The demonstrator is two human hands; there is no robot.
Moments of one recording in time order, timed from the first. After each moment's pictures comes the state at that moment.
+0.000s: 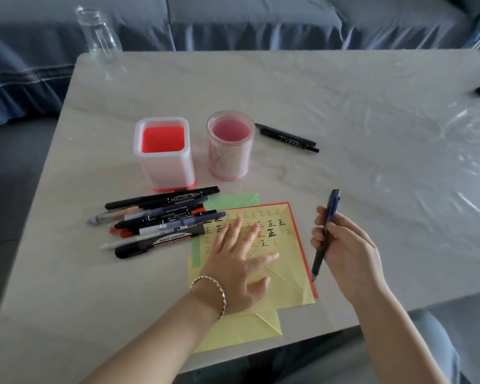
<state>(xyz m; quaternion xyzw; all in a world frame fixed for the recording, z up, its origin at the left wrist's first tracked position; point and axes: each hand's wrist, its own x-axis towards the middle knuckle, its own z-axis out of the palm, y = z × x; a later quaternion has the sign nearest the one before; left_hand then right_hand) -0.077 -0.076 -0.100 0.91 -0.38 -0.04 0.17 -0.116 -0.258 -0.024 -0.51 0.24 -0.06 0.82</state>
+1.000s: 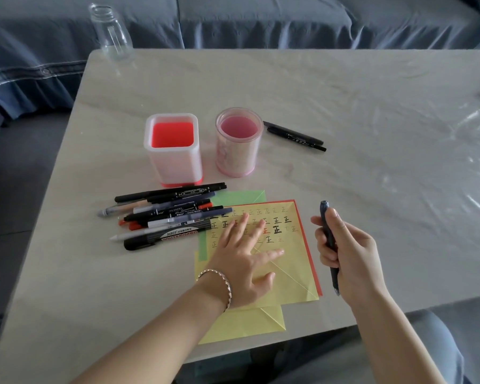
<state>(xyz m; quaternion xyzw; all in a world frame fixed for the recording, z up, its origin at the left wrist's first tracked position) -0.077 -0.075 -0.101 0.90 -0.38 -0.03 0.20 -0.121 -0.242 -0.011 -0.61 0.29 -0.05 0.73</state>
